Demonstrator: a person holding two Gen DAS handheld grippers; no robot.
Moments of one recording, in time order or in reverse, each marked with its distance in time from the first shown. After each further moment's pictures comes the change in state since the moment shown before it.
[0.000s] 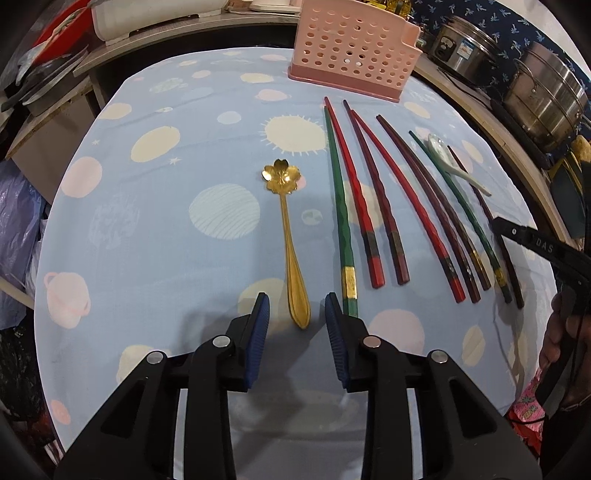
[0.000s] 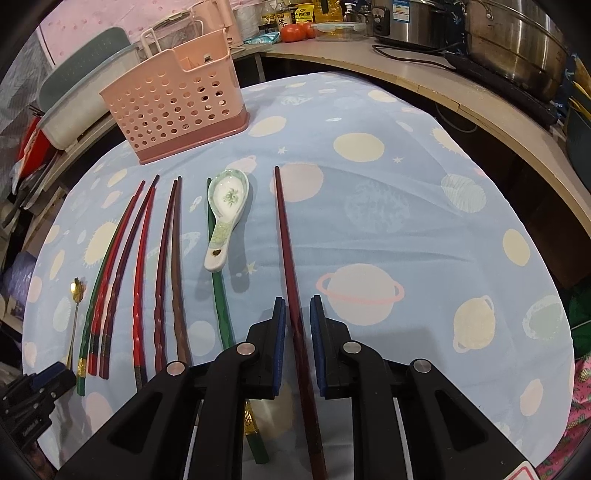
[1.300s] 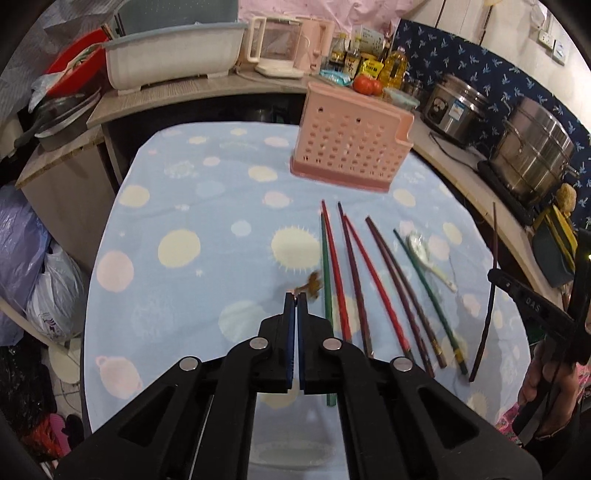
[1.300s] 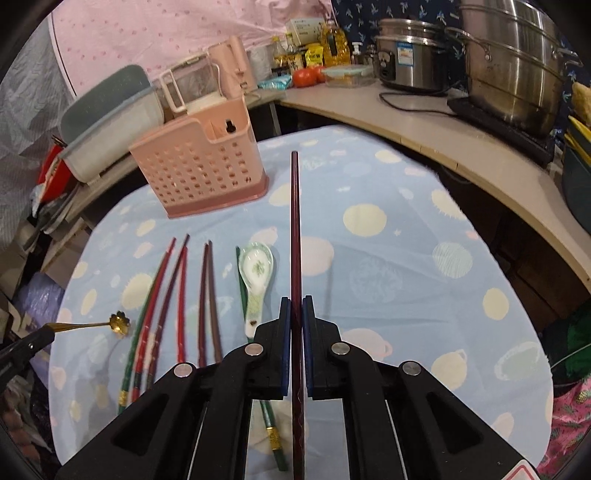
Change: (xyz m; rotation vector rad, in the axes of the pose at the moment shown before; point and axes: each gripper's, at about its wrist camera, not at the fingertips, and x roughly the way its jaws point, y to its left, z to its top) left arm -0.065 0.009 0.068 -0.032 -0.207 -0.027; right arm -0.052 0.003 0.033 -0.007 -0.158 0.061
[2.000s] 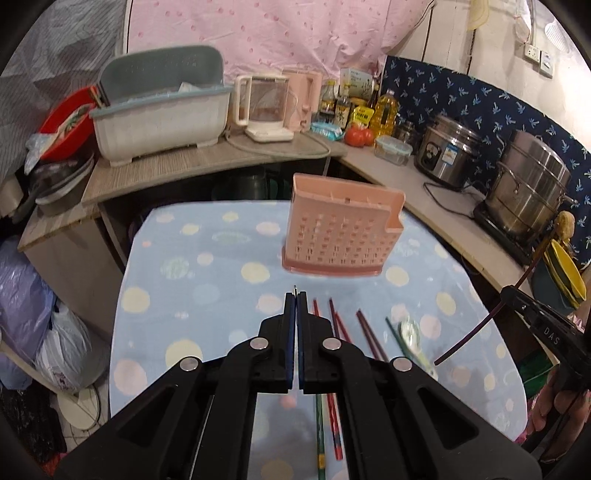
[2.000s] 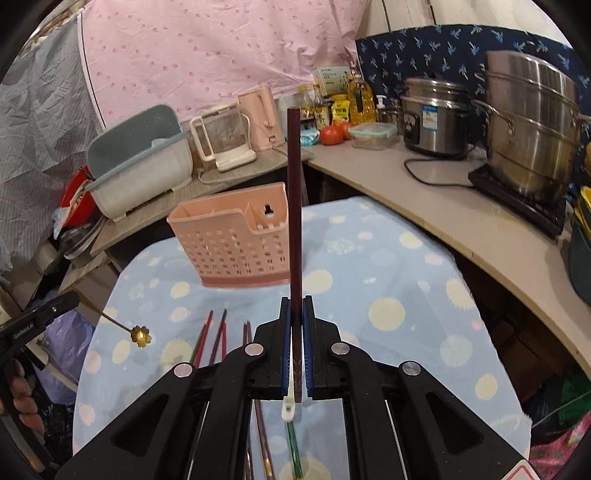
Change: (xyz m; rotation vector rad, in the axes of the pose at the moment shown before) left arm -0.017 -0.021 0.092 0.060 -0.168 0.009; right arm -0.037 0.029 0.071 -0.060 -0.163 0.059
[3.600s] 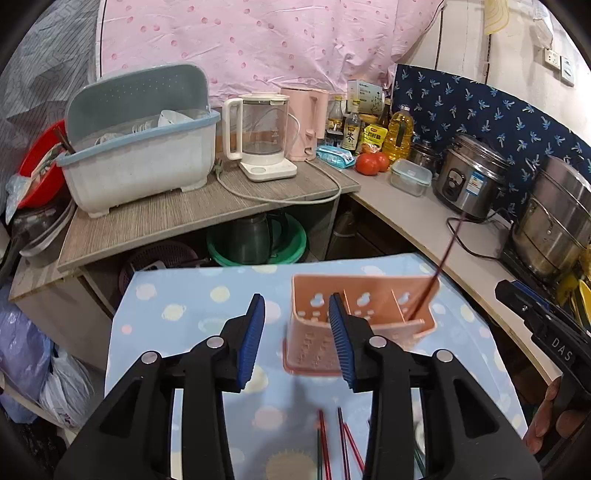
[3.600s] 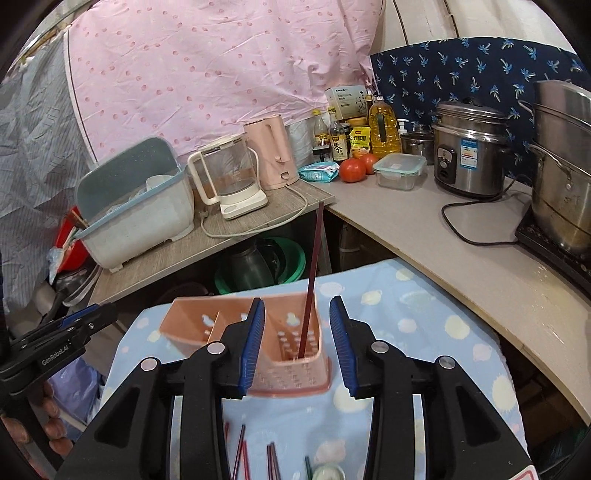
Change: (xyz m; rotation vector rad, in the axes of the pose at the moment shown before) left arm 0.089 -0.007 0.101 0.013 -0.025 0.038; right arm 0.082 0.026 0.107 0.019 -0.058 0.040
